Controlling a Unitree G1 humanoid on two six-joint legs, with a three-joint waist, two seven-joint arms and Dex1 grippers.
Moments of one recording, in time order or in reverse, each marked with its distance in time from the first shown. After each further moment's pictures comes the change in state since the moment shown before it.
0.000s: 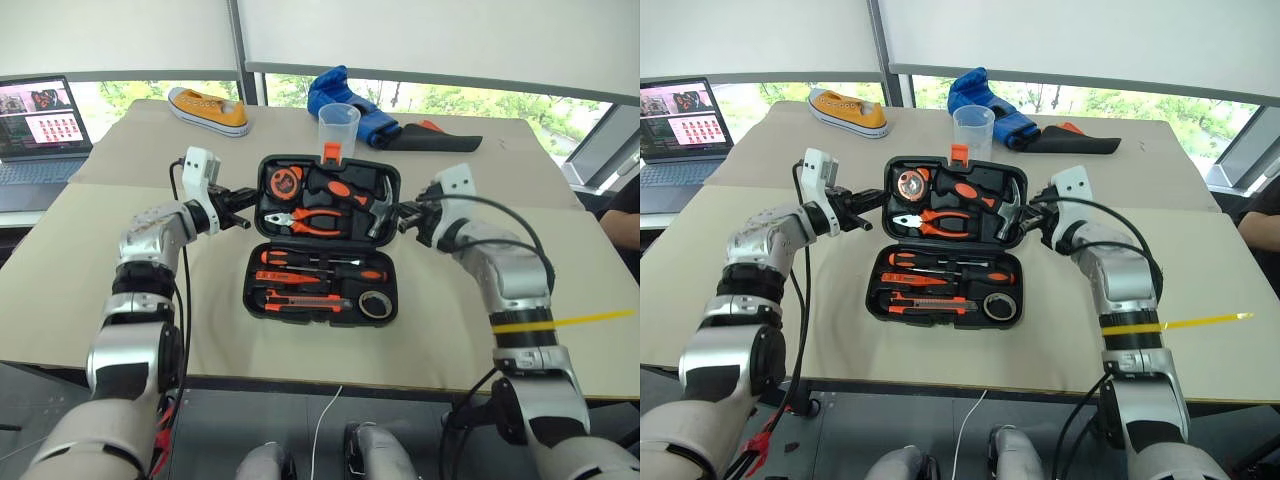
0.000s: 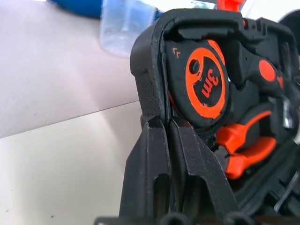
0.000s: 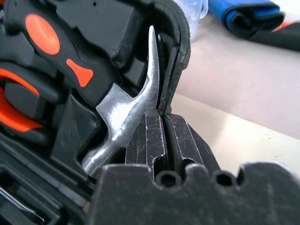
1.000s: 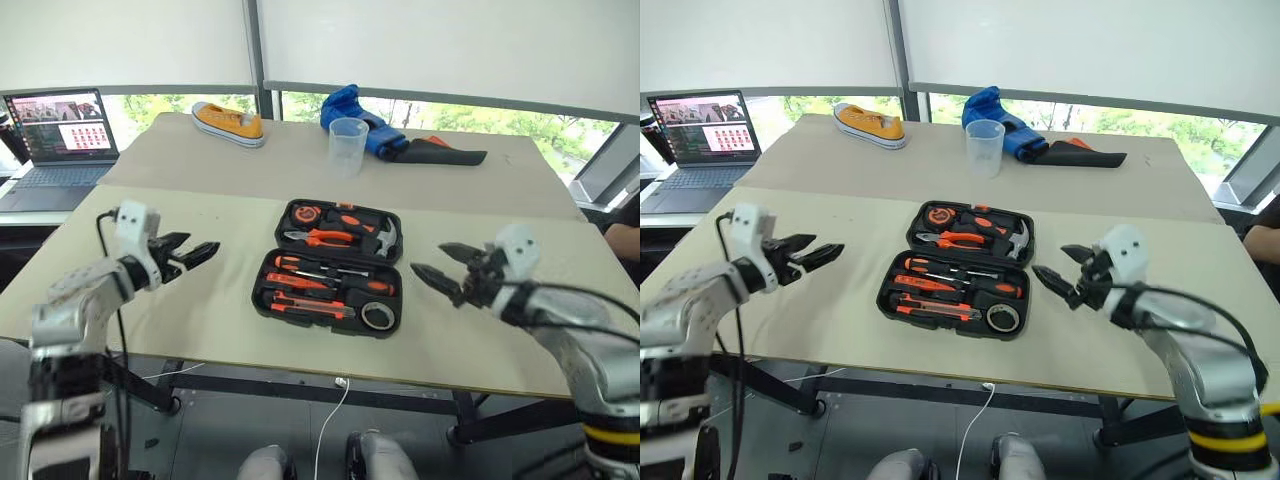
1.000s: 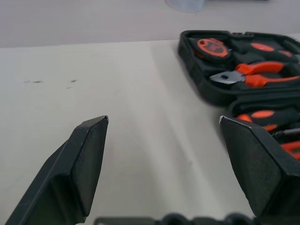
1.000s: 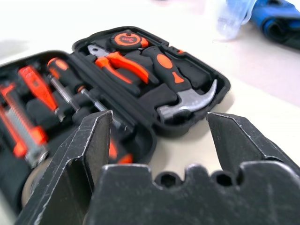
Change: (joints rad) left arm 0.259 0.186 0.042 -0.424 -0.164 0.460 0.199; right arm 0.238 -0.209 -0.073 -0.388 0.354 0.328 0.030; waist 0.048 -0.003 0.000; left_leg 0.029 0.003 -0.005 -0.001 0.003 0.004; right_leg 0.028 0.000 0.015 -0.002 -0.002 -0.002
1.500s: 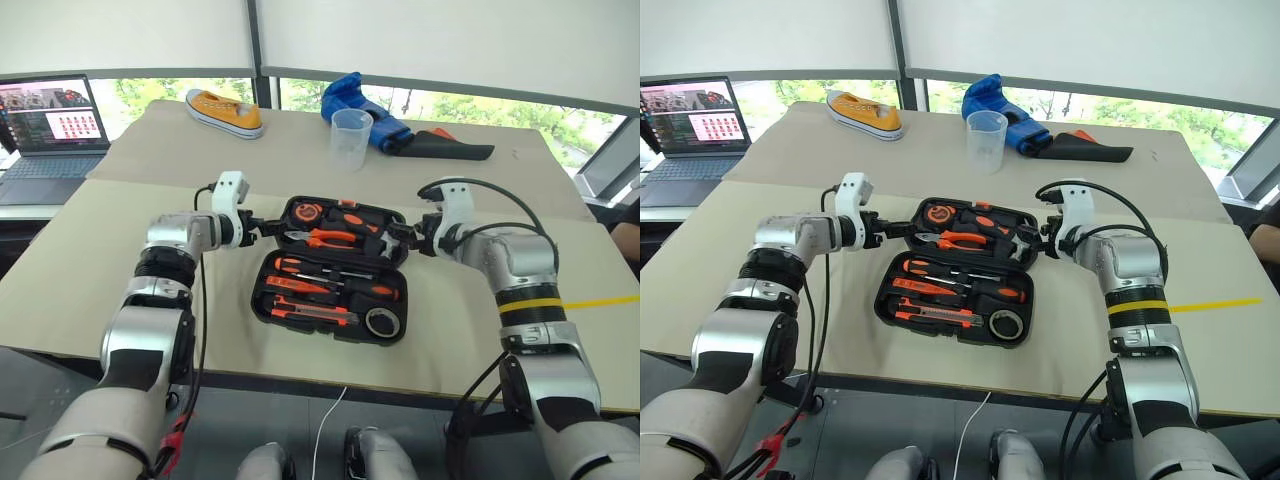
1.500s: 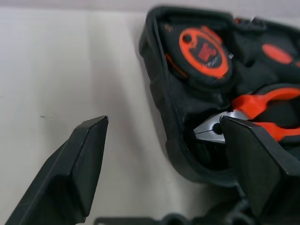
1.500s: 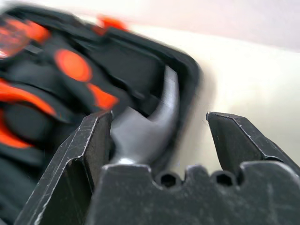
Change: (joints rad) left arm -0.503 -0.216 -0.185 0.781 0.194 -0.144 -0.007; right arm -0.475 0.157 0.103 0.743 -0.213 0.057 -0.131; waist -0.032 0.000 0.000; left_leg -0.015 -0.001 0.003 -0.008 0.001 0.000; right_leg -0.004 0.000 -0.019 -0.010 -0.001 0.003
